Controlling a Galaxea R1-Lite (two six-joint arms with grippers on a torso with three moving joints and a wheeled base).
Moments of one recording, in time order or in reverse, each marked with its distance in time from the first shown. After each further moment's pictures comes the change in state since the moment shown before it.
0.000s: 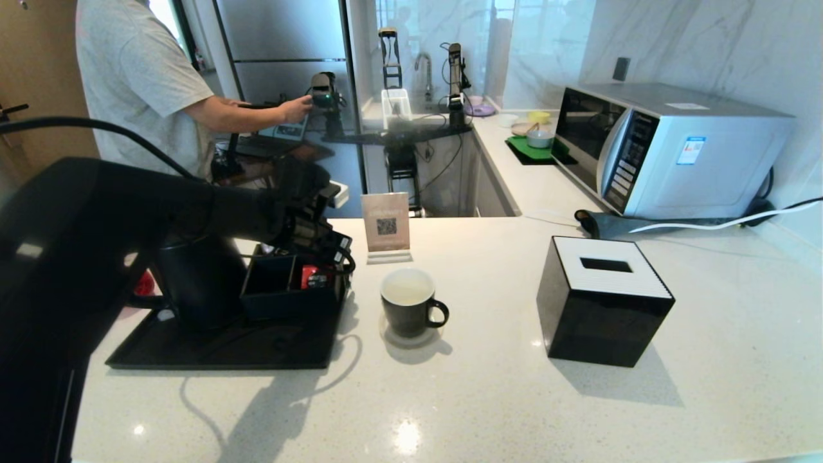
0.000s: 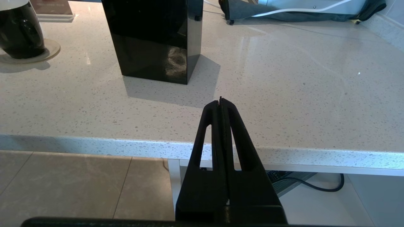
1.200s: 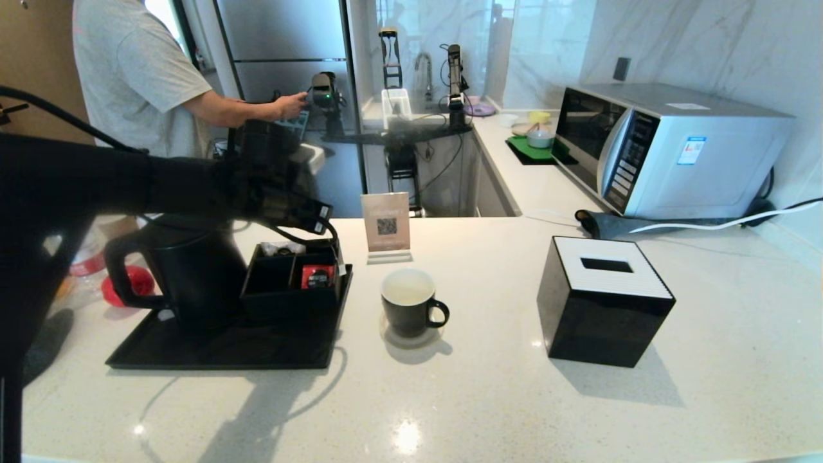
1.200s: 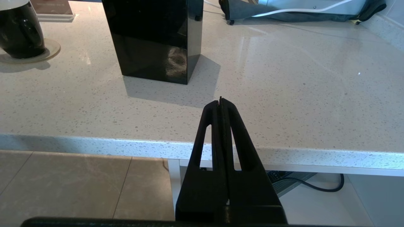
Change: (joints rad) left arm 0.036 -0.128 0.011 -0.028 -0.002 0.001; right arm 0.000 0.000 0.000 0.000 0.000 0.000
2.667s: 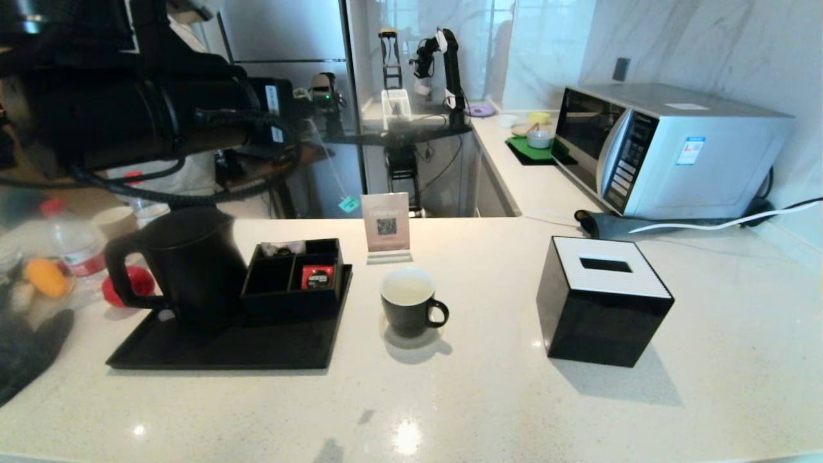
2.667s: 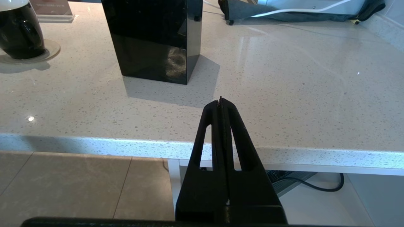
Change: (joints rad) left arm -0.229 -0.582 0.300 -0.197 -0.027 -0.207; right arm 0.000 0.000 0.000 0.000 0.000 0.001
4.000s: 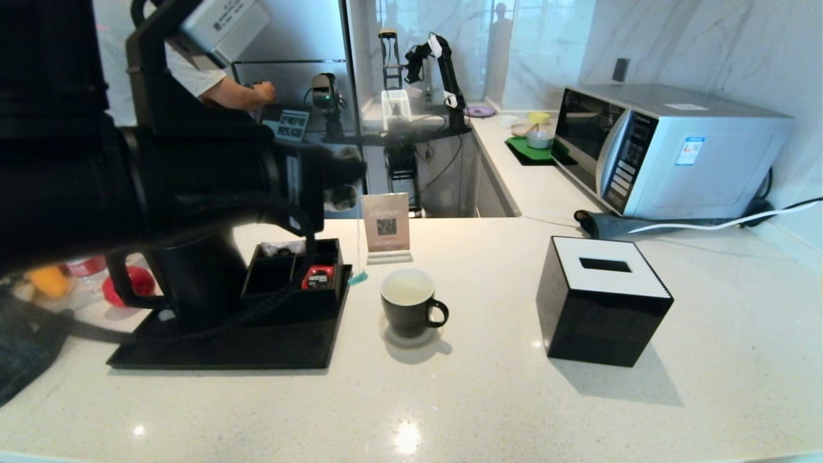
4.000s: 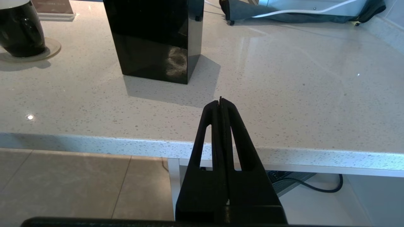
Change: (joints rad) left arm -0.257 -0.133 0.173 0.046 0.013 -0.029; right arm 0.000 0.000 0.000 0.000 0.003 -0.007
